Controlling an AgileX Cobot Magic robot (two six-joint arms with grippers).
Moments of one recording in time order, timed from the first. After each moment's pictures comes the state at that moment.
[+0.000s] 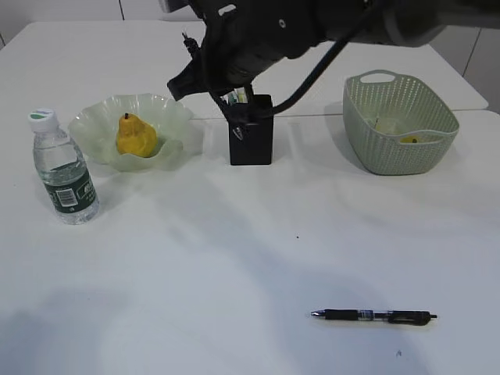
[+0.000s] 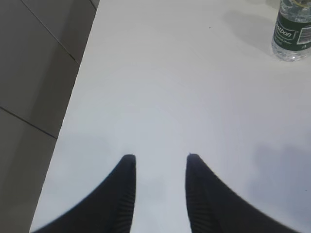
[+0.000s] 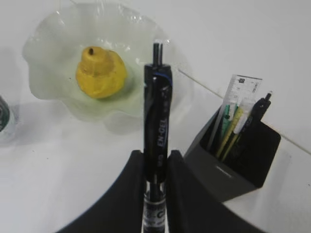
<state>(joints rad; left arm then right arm) -0.06 0.45 -0.53 0.45 0.90 -0.29 0.62 2.01 -1.74 -0.32 0.51 0.17</state>
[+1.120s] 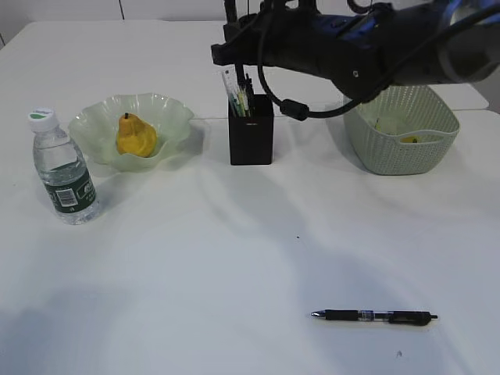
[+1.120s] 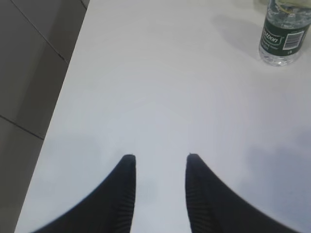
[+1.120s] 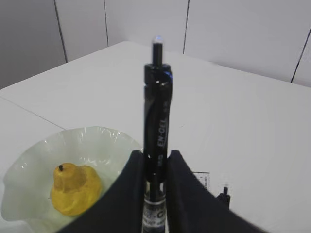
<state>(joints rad) -0.06 0.45 -0.53 0.41 0.88 -0.29 0.43 2.00 -1.49 -0.32 -0.24 0.23</state>
